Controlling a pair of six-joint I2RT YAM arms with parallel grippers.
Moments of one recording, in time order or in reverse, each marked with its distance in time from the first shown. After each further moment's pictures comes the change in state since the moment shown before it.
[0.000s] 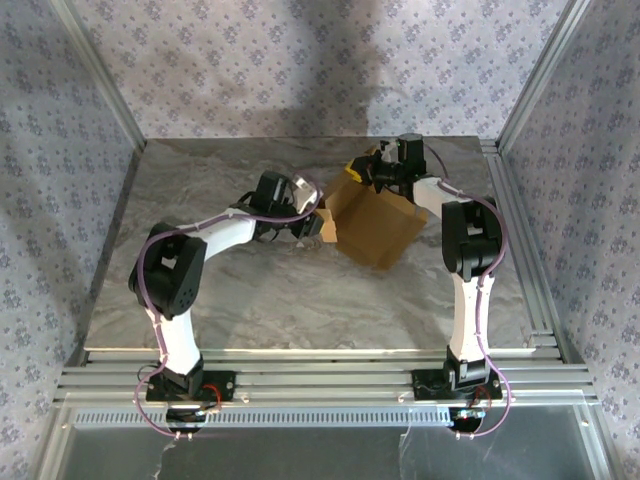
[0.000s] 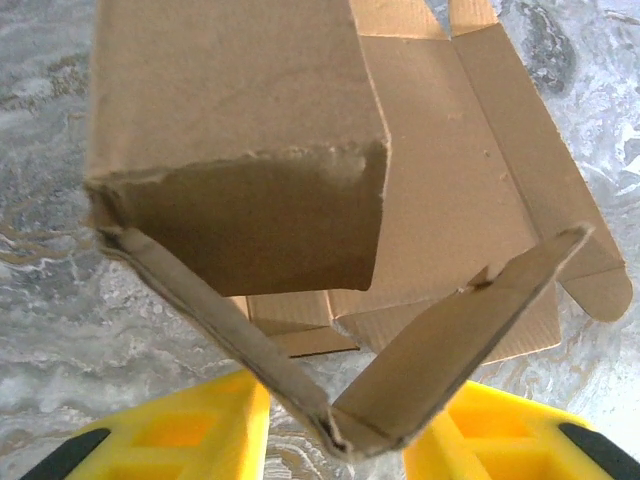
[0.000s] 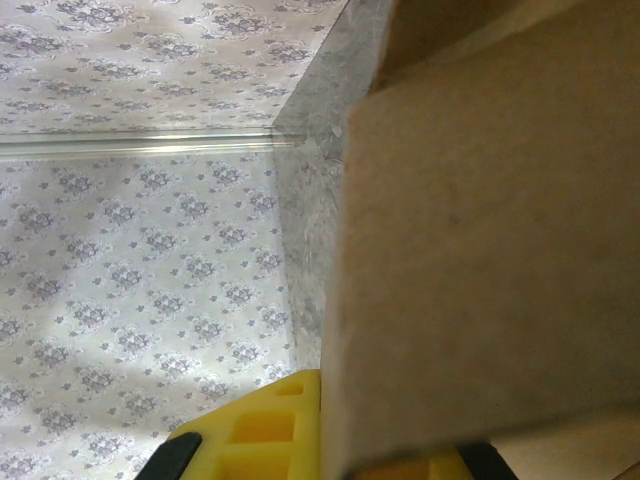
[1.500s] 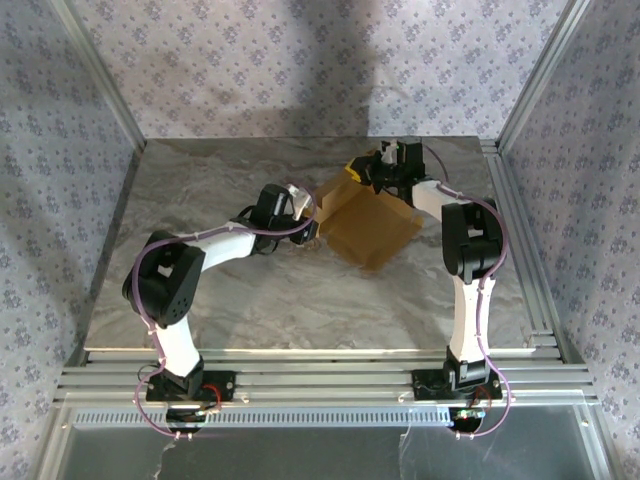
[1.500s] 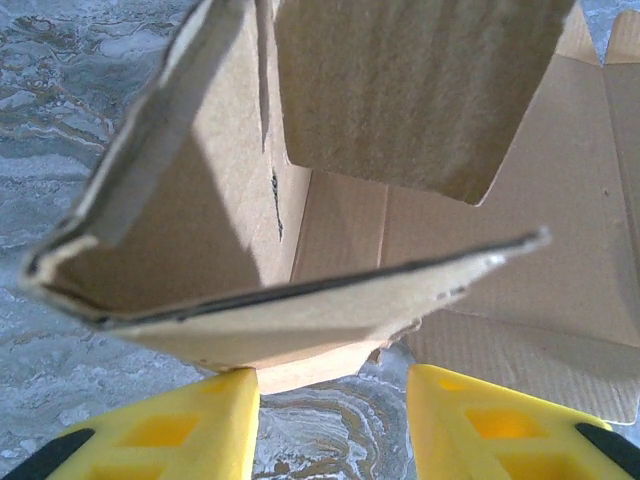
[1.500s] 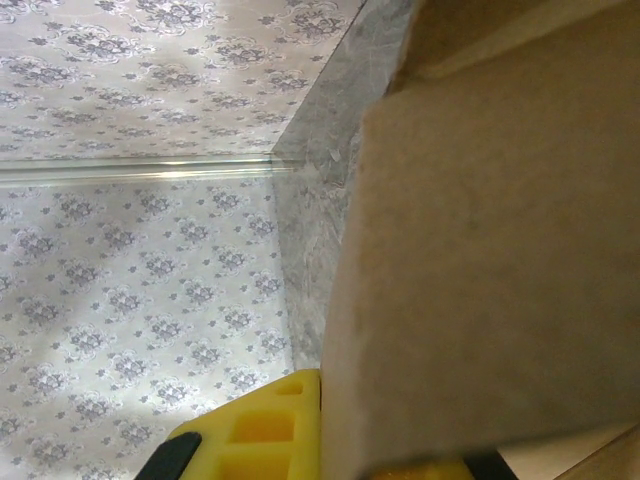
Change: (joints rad) left arm -0.037 -0.071 -0.148 0.124 -0.266 -0.166; right arm 0.014 -0.027 -0.053 0.061 0.074 0.034
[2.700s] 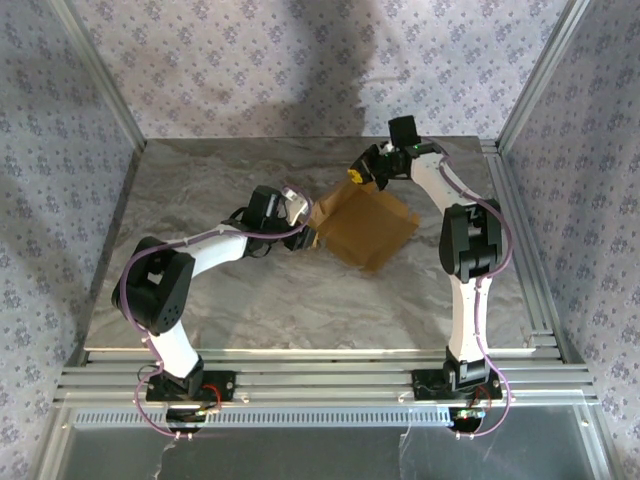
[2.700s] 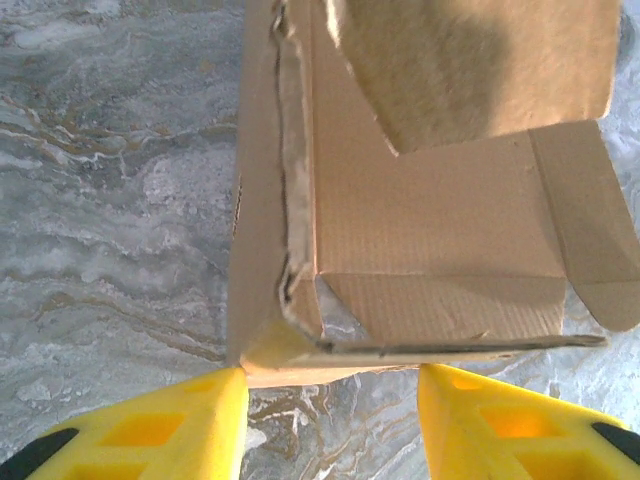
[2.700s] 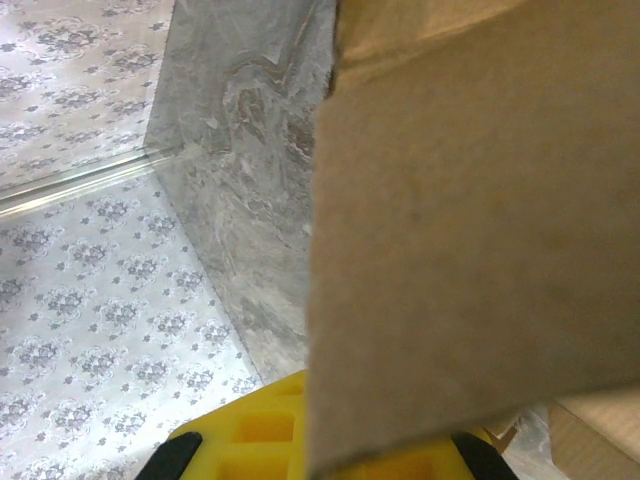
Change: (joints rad) left arm 0.027 -0.067 -0.050 -0.043 0.142 0.087; right arm 0.028 0.024 0.382 -0.801 0.108 -0.081
